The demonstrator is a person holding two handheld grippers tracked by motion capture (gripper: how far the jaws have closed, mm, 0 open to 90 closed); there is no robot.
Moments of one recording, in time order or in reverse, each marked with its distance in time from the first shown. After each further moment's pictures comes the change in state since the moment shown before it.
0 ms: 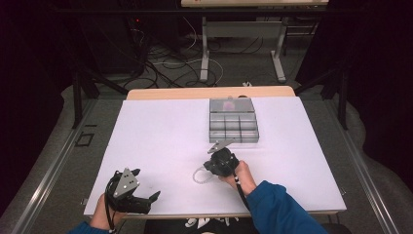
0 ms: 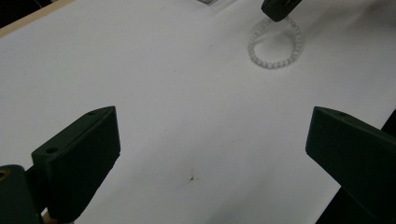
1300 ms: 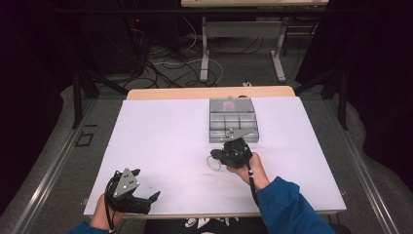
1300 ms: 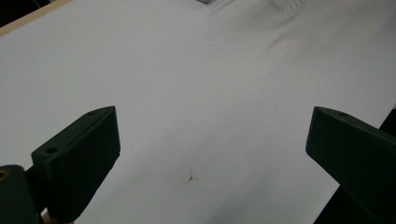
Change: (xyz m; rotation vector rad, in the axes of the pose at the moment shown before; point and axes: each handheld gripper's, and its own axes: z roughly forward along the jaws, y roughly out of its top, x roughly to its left) left arm 0.000 0.000 0.000 -0.003 -0.001 0.000; right arm -0.008 0.019 -0.057 -0.138 -0.006 0.025
